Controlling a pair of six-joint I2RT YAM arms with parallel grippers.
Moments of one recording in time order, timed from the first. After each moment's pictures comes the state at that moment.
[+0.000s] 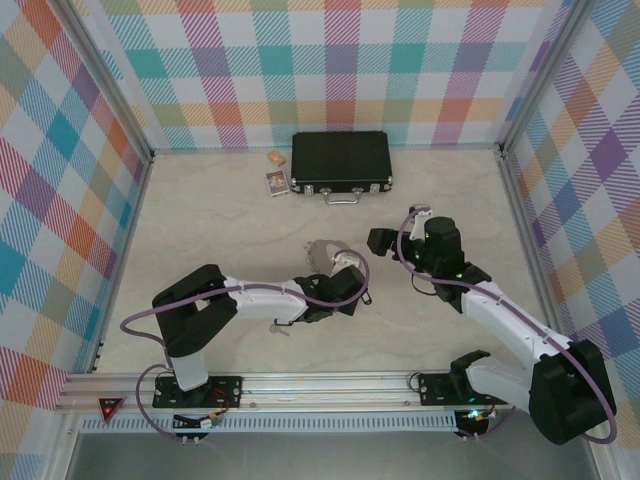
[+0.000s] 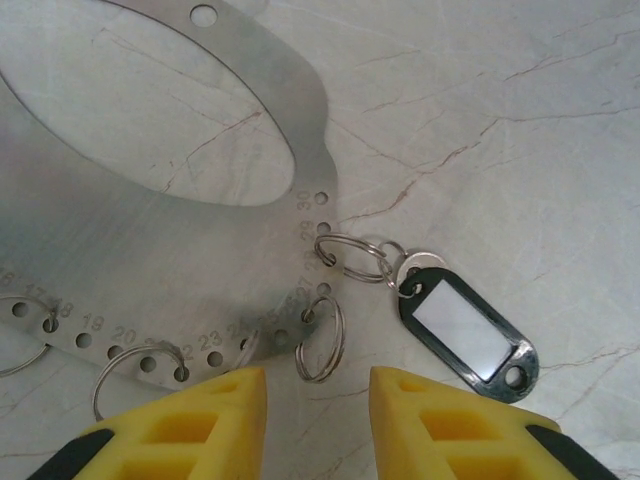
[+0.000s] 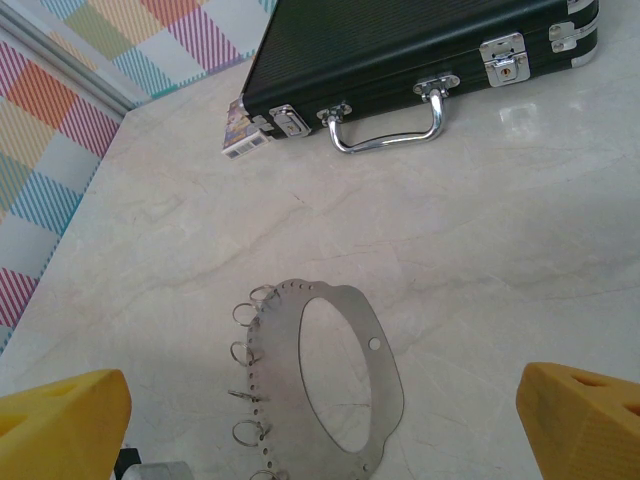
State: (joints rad) left arm -1.09 1.80 0.99 -0.14 -0.33 -0.60; right arm 0.41 1.09 0.60 0.02 -0.19 0.53
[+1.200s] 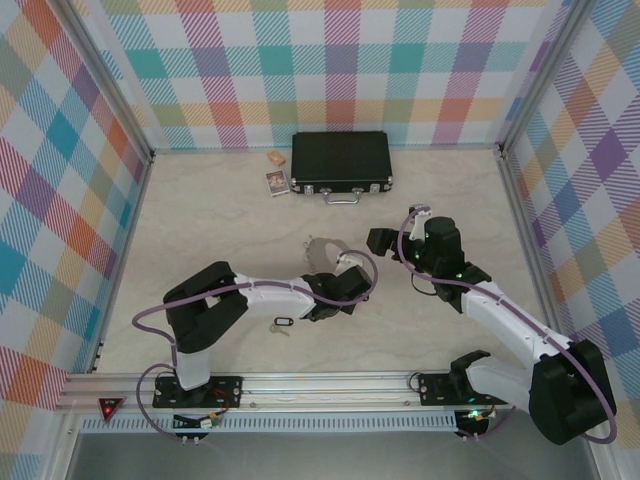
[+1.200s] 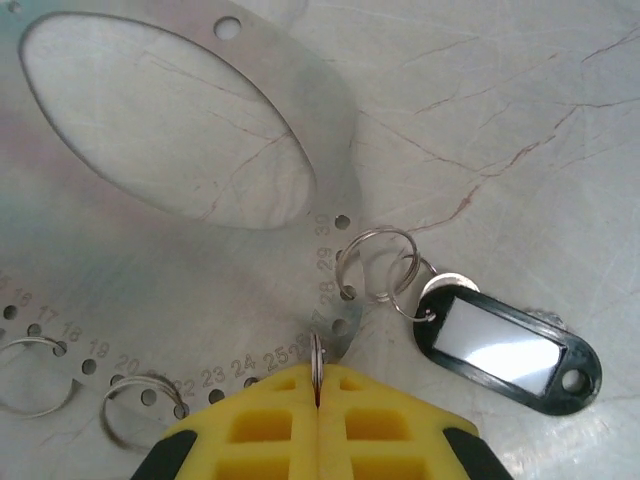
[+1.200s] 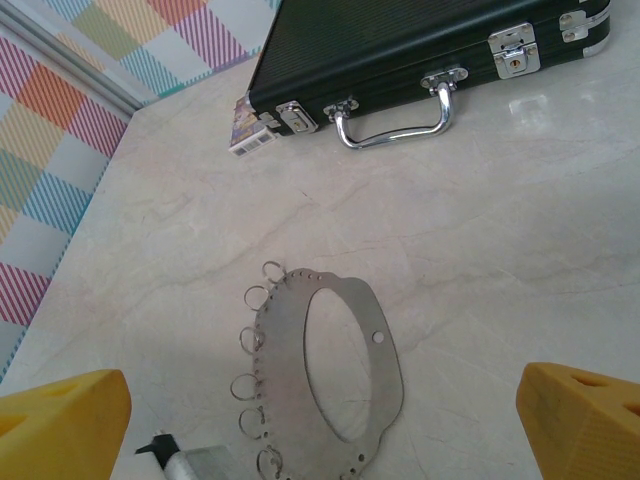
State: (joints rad) left arm -1.09 1.84 1.05 -0.23 -0.43 -0.52; right arm 0.41 1.09 0.60 0.02 -0.21 0.54
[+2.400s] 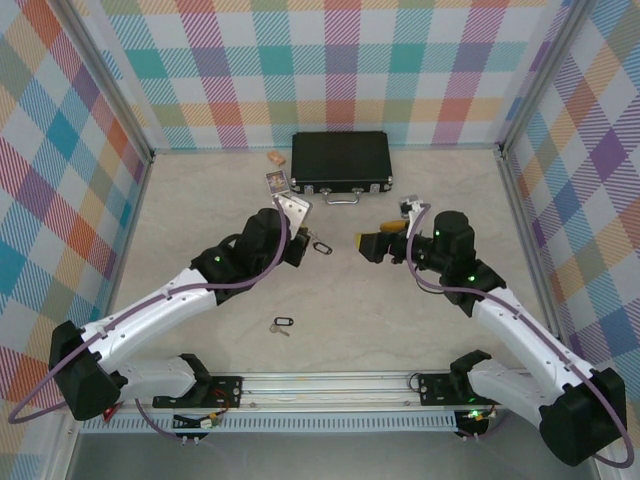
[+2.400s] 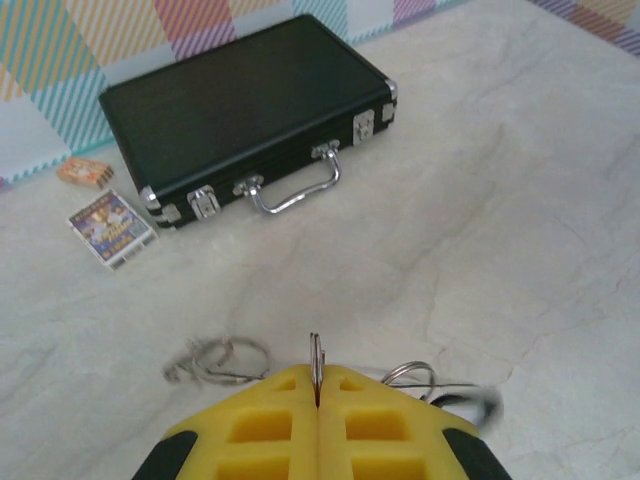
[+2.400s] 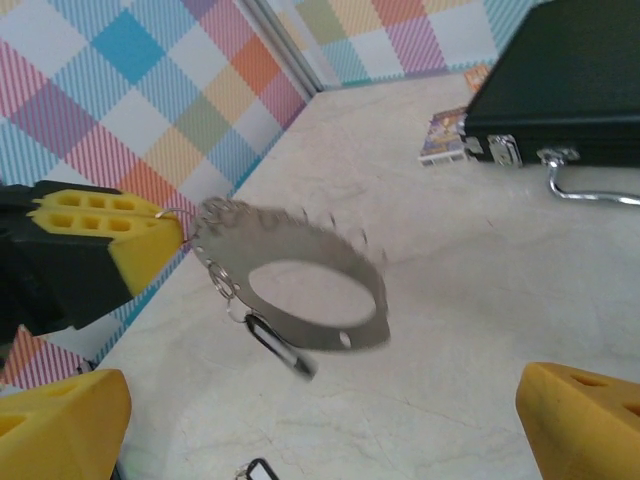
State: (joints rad) left arm -0.82 1.20 1.04 -0.37 -0.32 -0.10; right arm 0.46 0.96 0.72 -0.04 -0.47 0.43
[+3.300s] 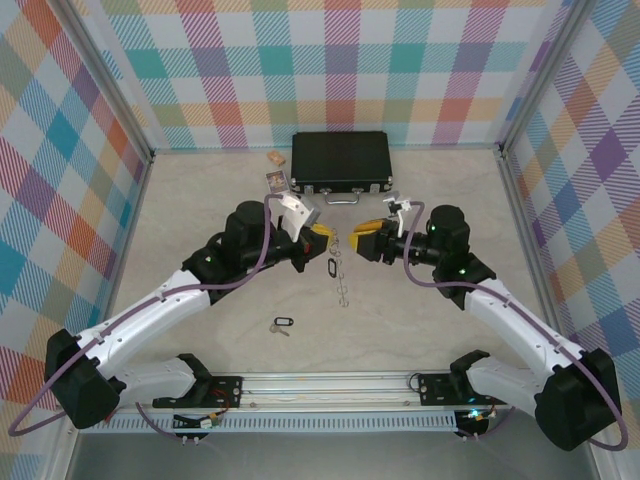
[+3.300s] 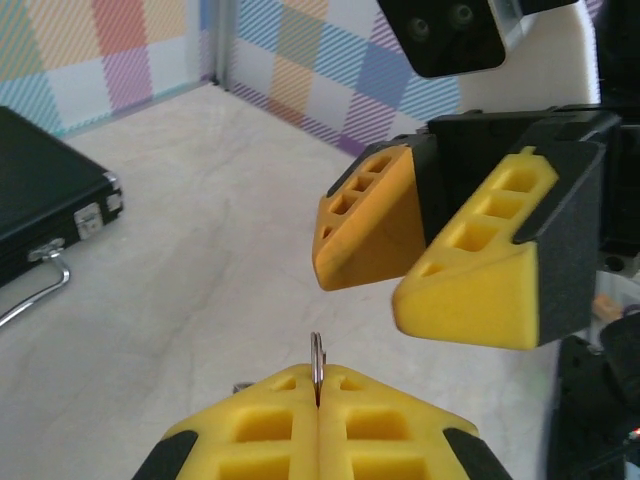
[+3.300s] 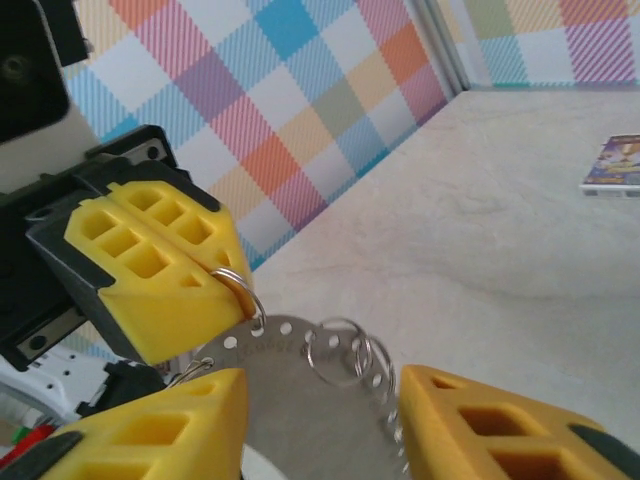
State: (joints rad) left arm -0.74 1.16 0.99 -0.14 0.34 -0.11; right arm 0.47 1.05 0.72 0.17 -0.76 0.43
